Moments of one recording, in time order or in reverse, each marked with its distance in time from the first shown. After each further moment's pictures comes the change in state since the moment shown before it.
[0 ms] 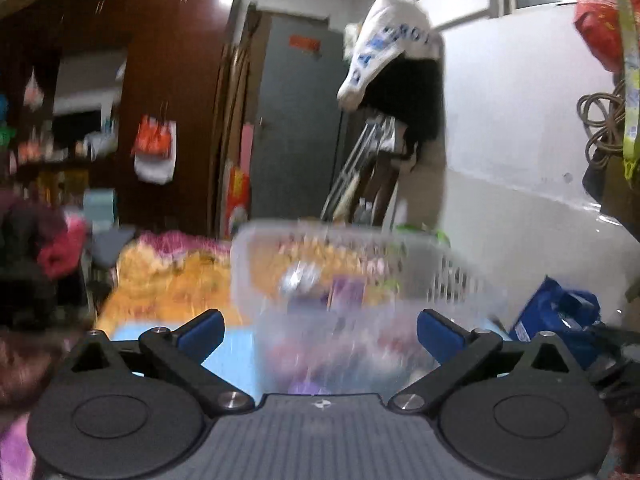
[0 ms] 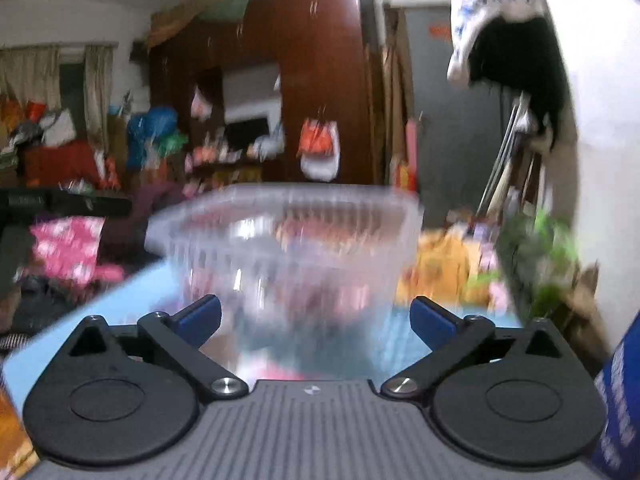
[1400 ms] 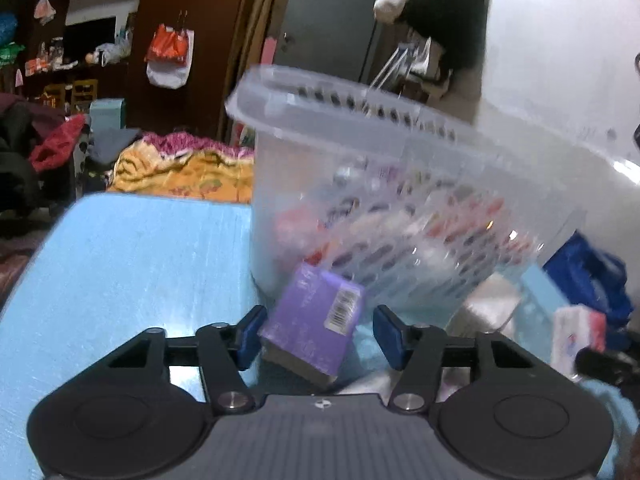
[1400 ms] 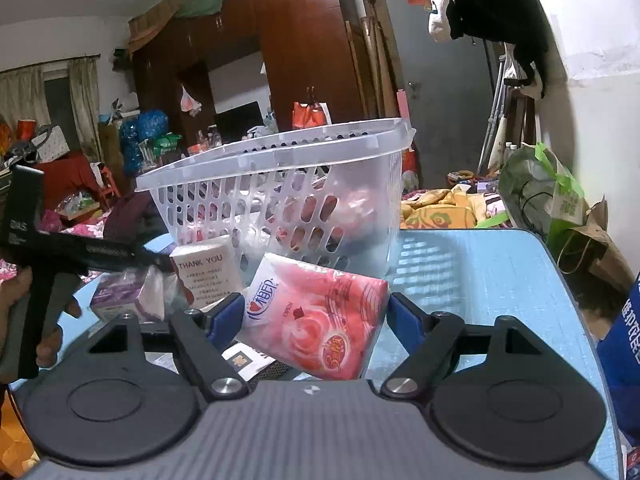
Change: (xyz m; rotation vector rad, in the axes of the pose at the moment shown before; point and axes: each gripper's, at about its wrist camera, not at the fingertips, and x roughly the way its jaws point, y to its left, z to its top) left arm 0.074 0.010 -0.060 -0.095 0.231 0.033; right arm 0.015 -0.007 -0.046 0.119 0.000 0.010
